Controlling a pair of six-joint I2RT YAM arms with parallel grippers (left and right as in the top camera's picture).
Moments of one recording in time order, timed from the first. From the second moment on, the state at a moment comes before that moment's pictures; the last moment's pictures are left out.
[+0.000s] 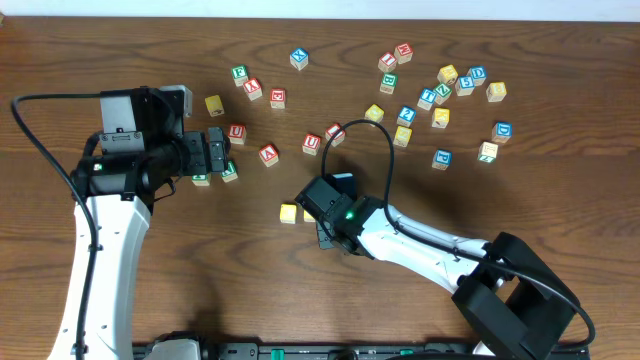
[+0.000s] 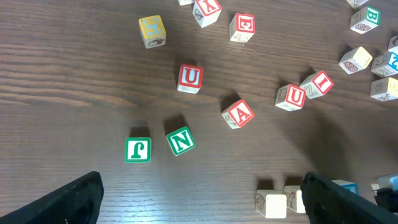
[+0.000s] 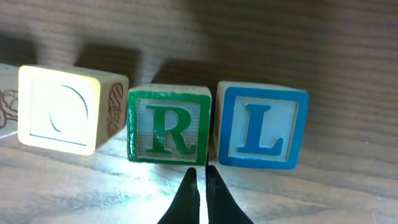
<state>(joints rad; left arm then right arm) 0.07 1.32 1.16 -0.80 0.25 -0.03 0.87 1.79 1.03 -0.57 0.16 0.71</state>
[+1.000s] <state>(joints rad) 0.07 1.32 1.16 -0.80 0.25 -0.03 0.81 1.58 1.30 -0.82 0.53 0.75</state>
